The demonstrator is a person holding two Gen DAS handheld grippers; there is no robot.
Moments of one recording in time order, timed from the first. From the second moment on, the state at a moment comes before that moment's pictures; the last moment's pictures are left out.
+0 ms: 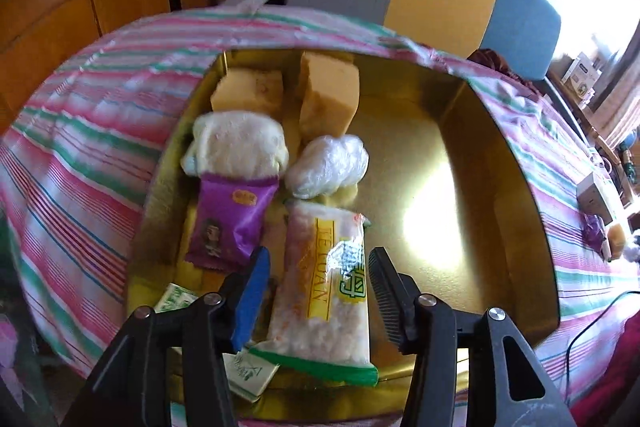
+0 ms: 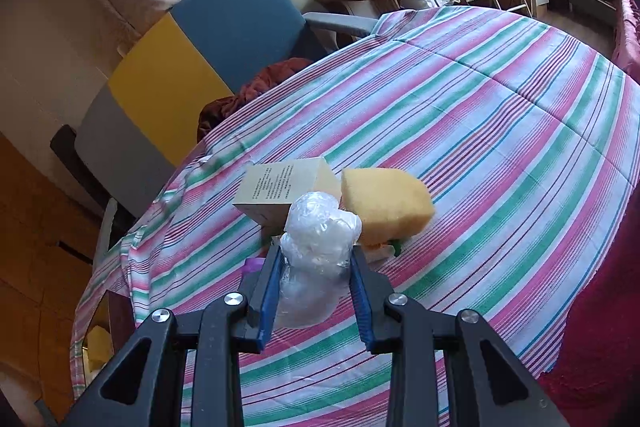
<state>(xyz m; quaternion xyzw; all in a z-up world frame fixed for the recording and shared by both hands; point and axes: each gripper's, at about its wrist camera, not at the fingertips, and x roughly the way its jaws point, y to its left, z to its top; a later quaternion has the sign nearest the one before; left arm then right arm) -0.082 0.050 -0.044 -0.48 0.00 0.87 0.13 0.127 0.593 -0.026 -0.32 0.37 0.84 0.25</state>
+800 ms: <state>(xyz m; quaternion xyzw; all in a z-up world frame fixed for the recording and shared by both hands) -0.046 0.007 0.007 -0.39 0.00 0.91 0.12 0.001 0.293 0.023 -0.44 0.12 0.87 -0.16</state>
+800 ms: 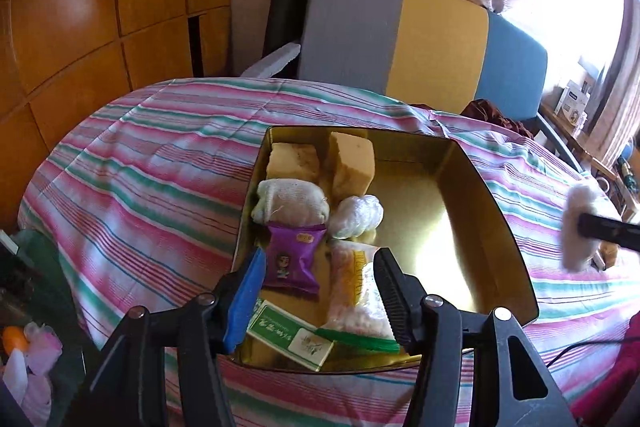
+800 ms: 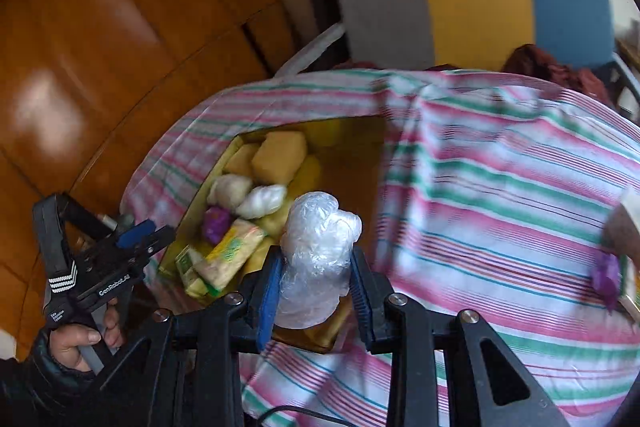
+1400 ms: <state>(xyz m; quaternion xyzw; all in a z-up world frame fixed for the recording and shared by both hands) -0.047 -0.031 -0.011 -0.40 -0.03 0.91 0.08 -0.062 0.191 -0.060 -0.58 0.03 0.78 -0.22</state>
